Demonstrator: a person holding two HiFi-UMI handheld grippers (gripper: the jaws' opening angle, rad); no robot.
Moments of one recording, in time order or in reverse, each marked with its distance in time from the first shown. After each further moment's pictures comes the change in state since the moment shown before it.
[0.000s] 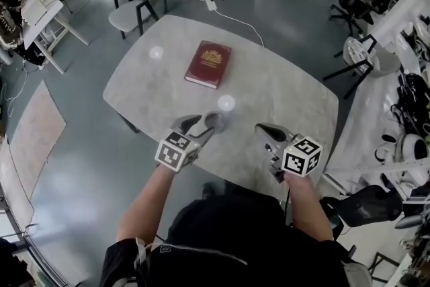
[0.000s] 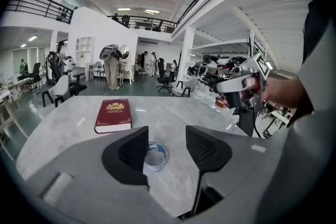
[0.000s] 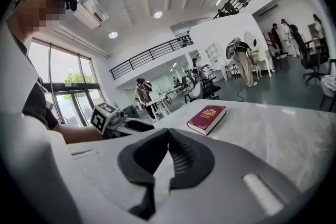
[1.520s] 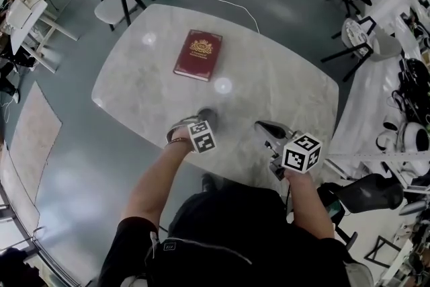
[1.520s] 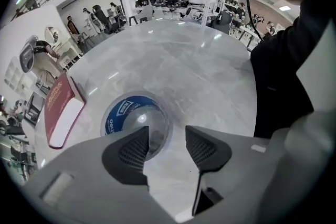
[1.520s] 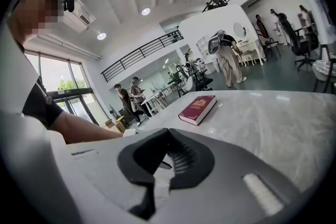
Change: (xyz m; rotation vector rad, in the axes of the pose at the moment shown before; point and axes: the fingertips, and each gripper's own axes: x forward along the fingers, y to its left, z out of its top) left arm 0.144 -0.001 -0.161 0.601 0.688 -0.251; right arm 0.008 -0.052 -0.026 0.108 0.047 -0.042
